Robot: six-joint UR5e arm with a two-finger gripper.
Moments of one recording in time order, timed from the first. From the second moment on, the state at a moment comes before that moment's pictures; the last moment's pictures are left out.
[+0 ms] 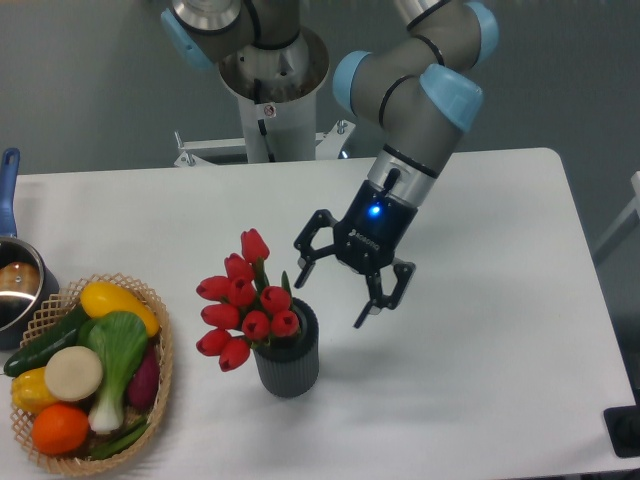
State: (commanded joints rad) arm 2.61 -1.85 -1.83 -0.72 0.66 1.17
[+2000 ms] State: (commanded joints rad) arm 2.57 -1.77 -1.79 -0.72 0.61 1.02
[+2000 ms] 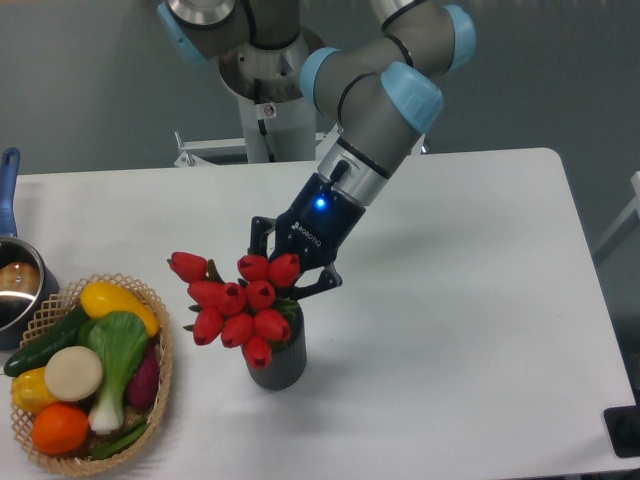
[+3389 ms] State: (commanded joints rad) arm 2.68 -1.73 -1.65 -0.72 0.46 0.70
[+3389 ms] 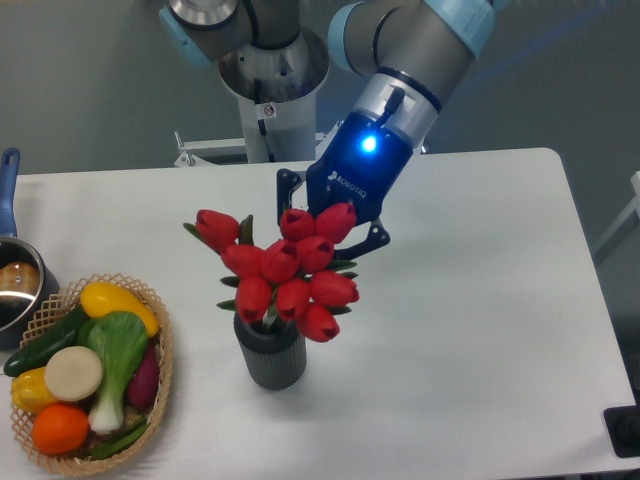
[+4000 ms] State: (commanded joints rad) arm 2.82 -1.74 -1.61 -0.72 0.46 0.68
